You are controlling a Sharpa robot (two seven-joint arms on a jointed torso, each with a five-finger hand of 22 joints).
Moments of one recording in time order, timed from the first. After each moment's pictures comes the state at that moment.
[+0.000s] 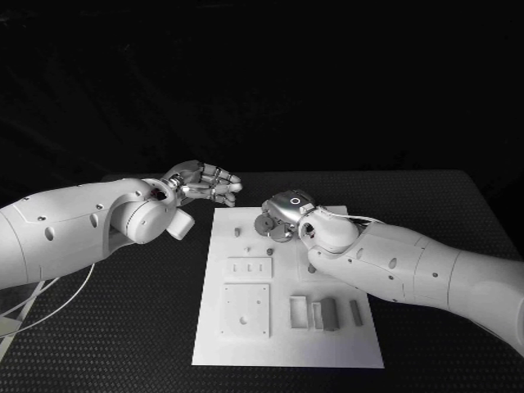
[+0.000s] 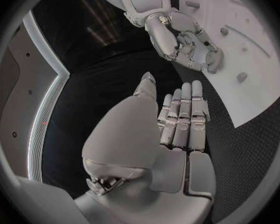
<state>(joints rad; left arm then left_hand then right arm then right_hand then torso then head) 1.35 -0.81 -0.16 1.35 -0.26 -0.14 0.13 1.58 -0.05 -0.04 0.29 0.05 0.70 0.19 0.32 0.41 0.99 0.19 0.09 0.08 0.93 0.13 0.28 0.71 0.05 0.95 0.03 0.12 0.65 1.18 -0.31 -0.18 1.03 -1.81 -0.42 -0.20 1.03 -0.11 0.60 -0.28 0.05 0.91 0.13 0.23 0.58 1.31 0.01 1.16 1.07 1.32 -0.09 1.50 1.15 0.22 1.18 -0.05 0.92 1.31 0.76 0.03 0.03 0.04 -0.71</state>
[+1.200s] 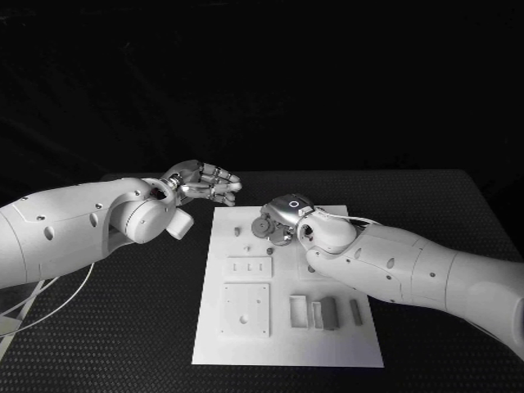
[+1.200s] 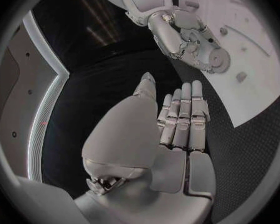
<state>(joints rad) 1.35 -0.81 -0.16 1.35 -0.26 -0.14 0.13 1.57 -0.04 -0.04 0.29 0.05 0.70 0.19 0.32 0.41 0.99 0.19 0.09 0.08 0.93 0.13 0.28 0.71 0.05 0.95 0.03 0.12 0.65 1.18 -0.30 -0.18 1.02 -1.78 -0.38 -0.20 1.02 -0.15 0.61 -0.26 0.05 0.80 0.16 0.17 0.54 1.29 0.04 1.14 1.04 1.30 -0.07 1.50 1.12 0.22 1.18 -0.04 0.91 1.31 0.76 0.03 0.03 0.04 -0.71</state>
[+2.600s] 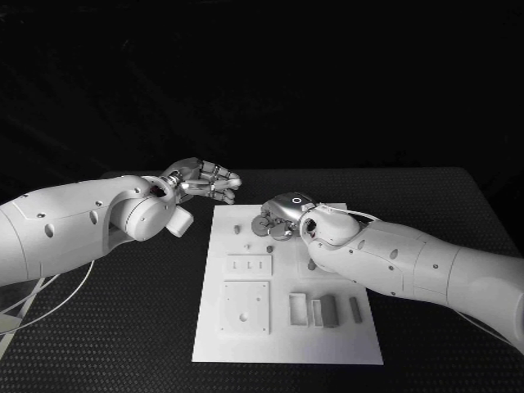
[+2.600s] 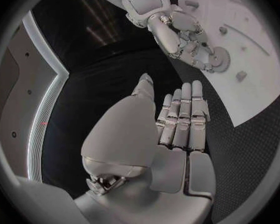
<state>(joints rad) 1.35 -0.81 -0.16 1.34 -0.26 -0.14 0.12 1.55 -0.03 -0.04 0.29 0.05 0.70 0.19 0.32 0.41 0.99 0.19 0.08 0.08 0.93 0.13 0.28 0.71 0.05 0.95 0.03 0.12 0.65 1.18 -0.31 -0.18 1.01 -1.67 -0.35 -0.15 0.98 -0.05 0.77 -0.12 0.05 0.78 0.14 0.18 0.54 1.29 0.03 1.13 1.04 1.30 -0.08 1.49 1.14 0.22 1.18 -0.04 0.92 1.31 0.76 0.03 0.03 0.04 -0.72</state>
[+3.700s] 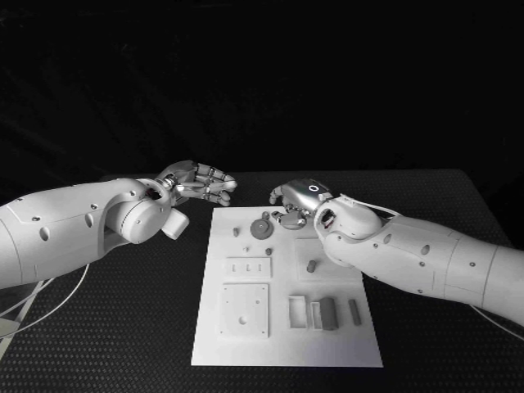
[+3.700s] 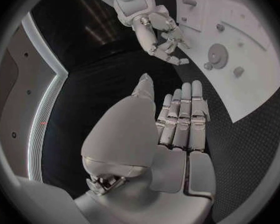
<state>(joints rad) 1.35 -0.82 -0.16 1.33 -0.26 -0.14 0.12 1.55 -0.03 -0.04 0.29 0.05 0.70 0.19 0.32 0.41 0.99 0.19 0.08 0.08 0.93 0.13 0.28 0.71 0.05 0.95 0.03 0.12 0.65 1.20 -0.43 -0.11 1.16 -1.65 -0.44 -0.15 1.00 -0.13 0.77 -0.14 0.05 0.83 0.15 0.21 0.55 1.30 0.03 1.13 1.04 1.32 -0.07 1.49 1.15 0.22 1.19 -0.05 0.92 1.31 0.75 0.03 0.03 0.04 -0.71</state>
